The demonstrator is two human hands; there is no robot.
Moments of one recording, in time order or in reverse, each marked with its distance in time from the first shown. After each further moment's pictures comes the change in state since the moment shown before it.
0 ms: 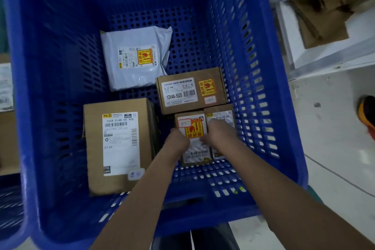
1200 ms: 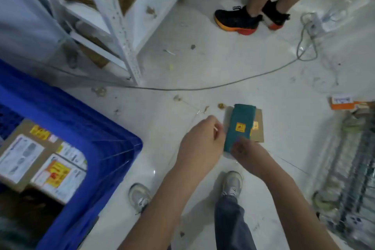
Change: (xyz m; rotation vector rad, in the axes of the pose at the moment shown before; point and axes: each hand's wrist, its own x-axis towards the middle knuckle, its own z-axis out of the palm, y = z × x) left_hand -0.193 0.005 0.284 0.832 -0.408 1.083; right_hand -0.211 0.316 0.150 0.842 0.300 0.595
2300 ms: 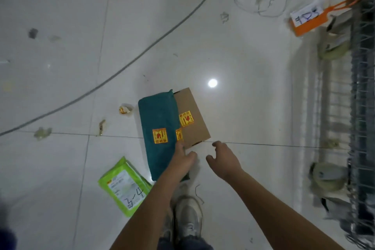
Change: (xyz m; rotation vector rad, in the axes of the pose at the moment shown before) left_hand 0.270 -0.138 0.502 -0.148 -0.515 -0.533; right_hand 0.299 0.396 0.115 0.394 -0.026 0.304
